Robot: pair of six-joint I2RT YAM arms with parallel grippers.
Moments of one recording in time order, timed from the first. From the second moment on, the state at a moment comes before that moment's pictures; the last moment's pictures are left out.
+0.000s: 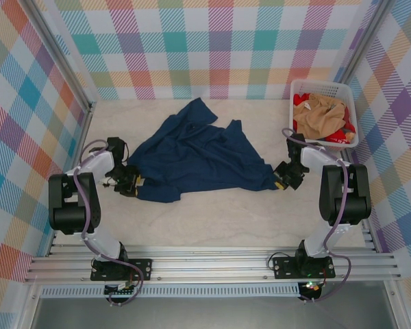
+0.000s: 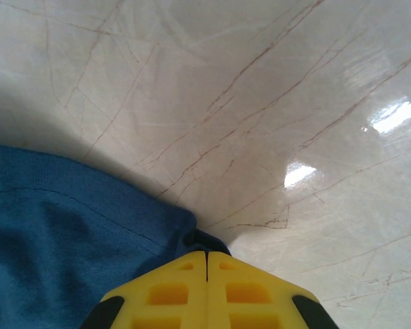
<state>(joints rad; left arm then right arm) 0.06 1.66 1.01 -0.84 0.19 -1.44 0.06 1.73 1.05 -0.82 -0.17 0.78</state>
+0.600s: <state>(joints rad) 0.03 1.68 1.05 -0.79 0.16 -1.68 0.06 1.73 1.04 -0.82 -0.18 0.78</state>
